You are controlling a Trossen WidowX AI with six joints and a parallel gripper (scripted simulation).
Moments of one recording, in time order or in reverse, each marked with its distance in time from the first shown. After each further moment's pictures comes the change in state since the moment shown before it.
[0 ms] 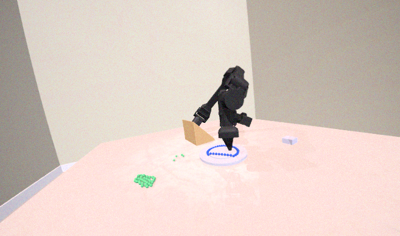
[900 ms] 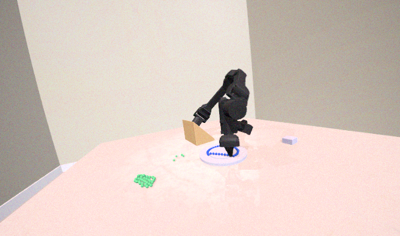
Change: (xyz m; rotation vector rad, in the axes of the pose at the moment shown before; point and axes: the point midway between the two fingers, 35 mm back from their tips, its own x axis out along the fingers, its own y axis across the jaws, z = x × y) arm 0.028 0.002 0.001 0.003 0.001 0.008
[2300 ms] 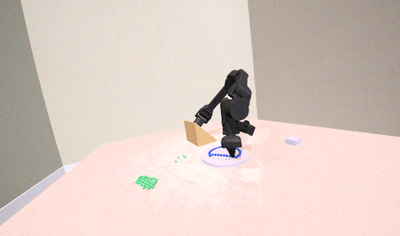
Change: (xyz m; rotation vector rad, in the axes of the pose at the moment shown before) arm -0.001 0.000 0.000 0.003 0.000 0.002
